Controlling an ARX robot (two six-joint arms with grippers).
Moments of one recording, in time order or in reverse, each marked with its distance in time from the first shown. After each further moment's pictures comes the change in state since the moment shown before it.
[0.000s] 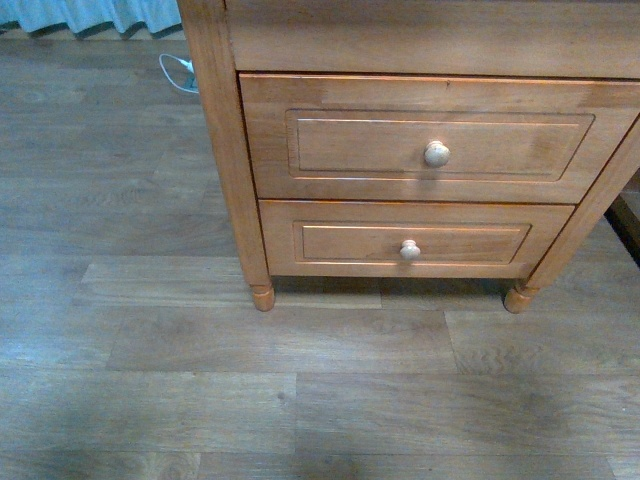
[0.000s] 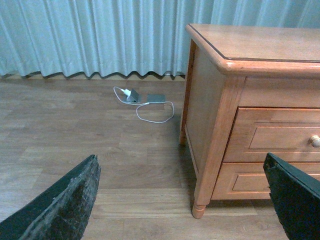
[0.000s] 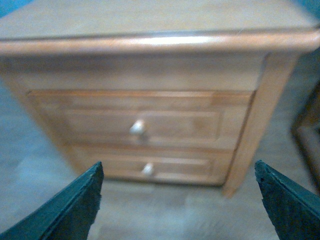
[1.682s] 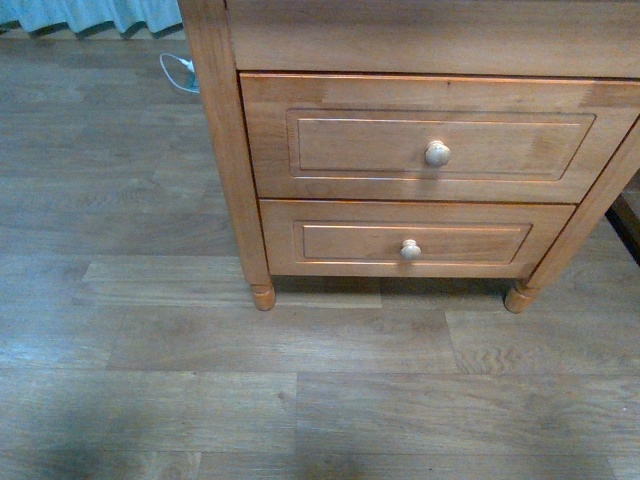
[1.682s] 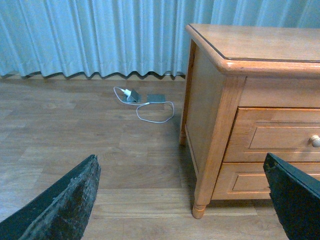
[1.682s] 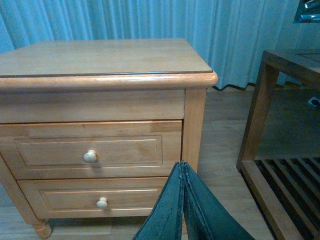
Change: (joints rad) left arm 0.000 0.000 0.000 0.000 0.000 0.000; right arm -0.225 -0.761 -0.259 -0.307 -0.088 -0.085
